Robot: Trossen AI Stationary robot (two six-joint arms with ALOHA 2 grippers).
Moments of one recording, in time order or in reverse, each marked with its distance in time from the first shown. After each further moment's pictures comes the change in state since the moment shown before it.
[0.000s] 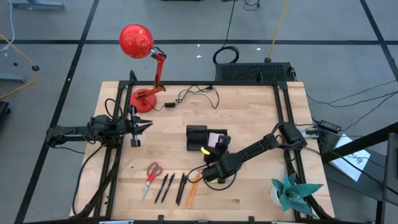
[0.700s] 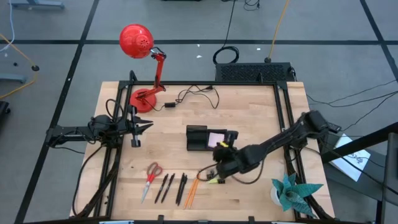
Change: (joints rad) left arm 0.000 0.000 0.000 -0.018 0.000 0.011; right arm 0.041 -0.350 -0.296 0.372 0.055 -0.208
